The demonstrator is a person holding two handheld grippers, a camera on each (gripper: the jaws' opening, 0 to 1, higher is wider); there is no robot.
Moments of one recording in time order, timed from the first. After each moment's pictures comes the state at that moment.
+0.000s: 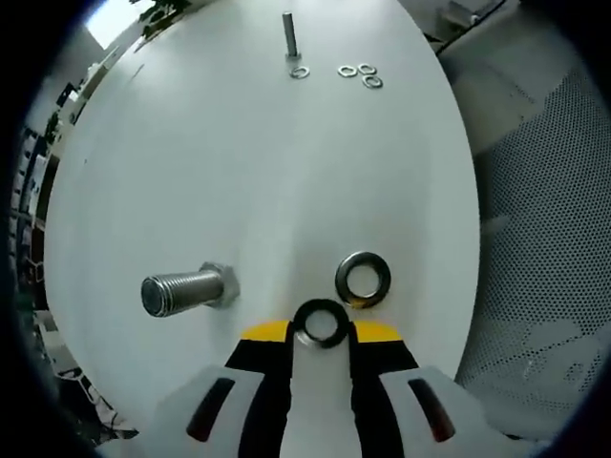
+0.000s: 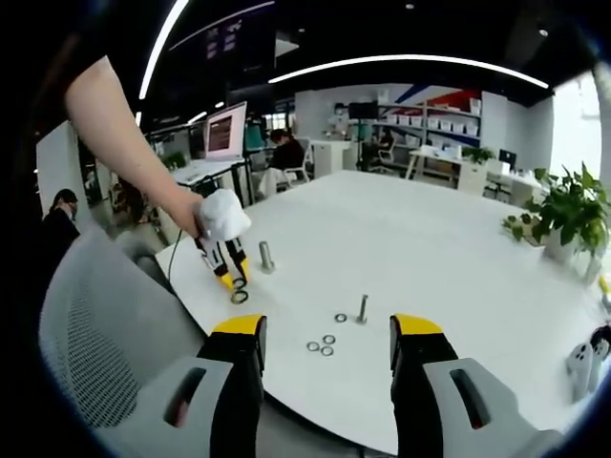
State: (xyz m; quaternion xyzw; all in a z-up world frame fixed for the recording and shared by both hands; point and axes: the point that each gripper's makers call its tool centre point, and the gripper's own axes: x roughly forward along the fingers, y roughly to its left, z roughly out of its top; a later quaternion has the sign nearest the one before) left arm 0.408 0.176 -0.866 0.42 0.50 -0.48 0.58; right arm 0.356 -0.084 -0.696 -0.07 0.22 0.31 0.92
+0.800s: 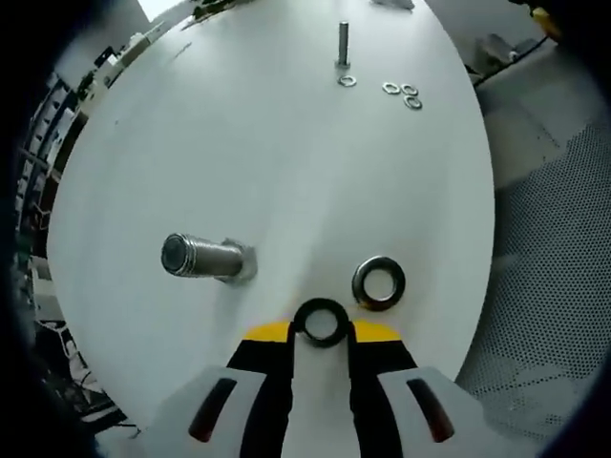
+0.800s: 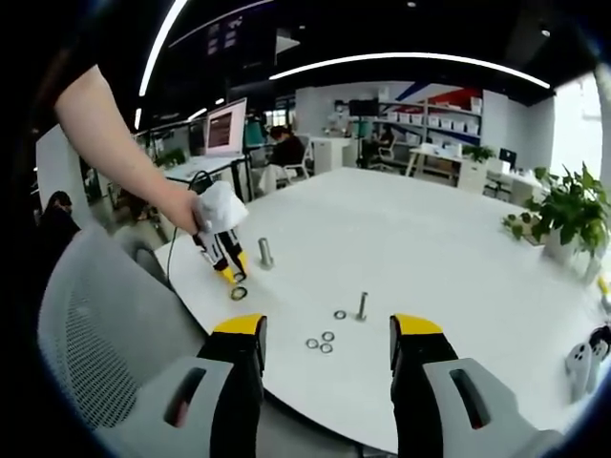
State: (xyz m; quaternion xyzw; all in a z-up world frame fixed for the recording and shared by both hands) left arm 0.415 0.185 -0.864 0.36 0.51 -0.43 0.65; right arm 0.356 -0.085 -0.699 -0.07 0.23 0.31 0.92
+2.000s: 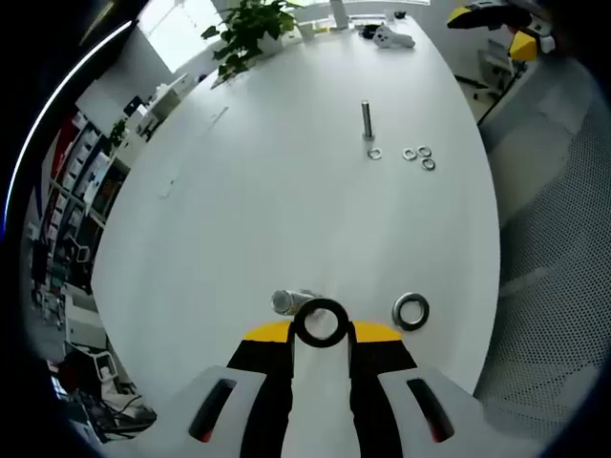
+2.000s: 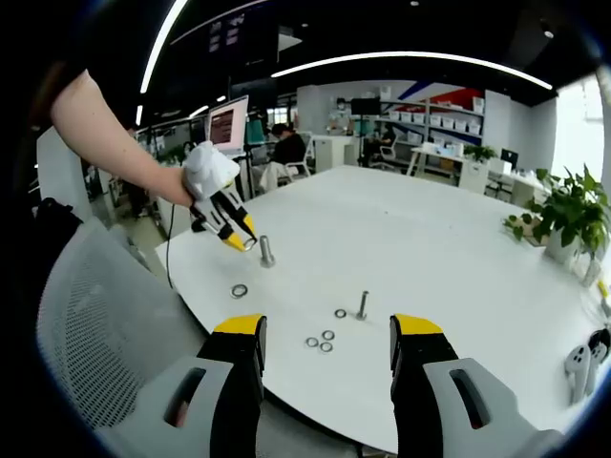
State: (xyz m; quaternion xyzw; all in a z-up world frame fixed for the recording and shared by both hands) left arm 0.453 0.171 -0.796 0.40 0.39 -0.42 0.72; right arm 0.356 -0.084 -0.700 -0.08 0.23 0.31 0.92
